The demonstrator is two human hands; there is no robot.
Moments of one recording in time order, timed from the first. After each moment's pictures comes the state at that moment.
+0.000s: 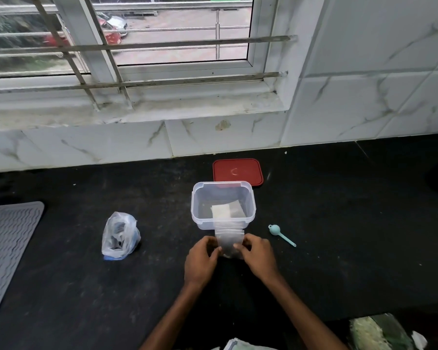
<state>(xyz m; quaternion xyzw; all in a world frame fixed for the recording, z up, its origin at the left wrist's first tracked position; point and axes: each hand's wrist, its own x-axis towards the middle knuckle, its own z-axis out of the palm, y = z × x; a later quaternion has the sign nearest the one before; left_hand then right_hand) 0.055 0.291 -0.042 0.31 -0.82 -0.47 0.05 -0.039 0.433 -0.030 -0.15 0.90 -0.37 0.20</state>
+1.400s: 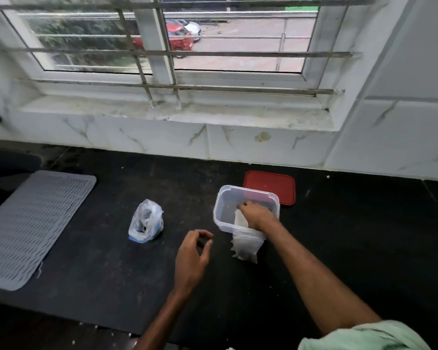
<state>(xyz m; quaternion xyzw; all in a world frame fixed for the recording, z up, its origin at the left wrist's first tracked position) 0.078 0.280 0.006 0.37 -0.79 -0.42 0.24 -0.167 0.313 -0.012 -0.52 0.82 0.07 0.22</state>
